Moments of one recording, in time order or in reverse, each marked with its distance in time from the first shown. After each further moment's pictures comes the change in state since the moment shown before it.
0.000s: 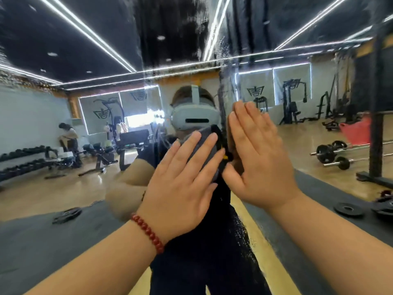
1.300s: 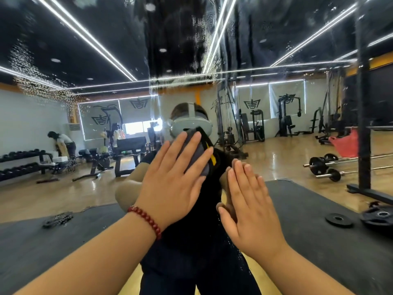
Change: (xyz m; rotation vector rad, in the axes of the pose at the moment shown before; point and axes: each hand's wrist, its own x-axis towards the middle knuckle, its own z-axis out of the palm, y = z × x) left_hand -0.010 0.008 -0.003 0.123 -0.042 -0.086; right_hand -0.106 -0.028 -0.009 -0.146 -0.249 0.135
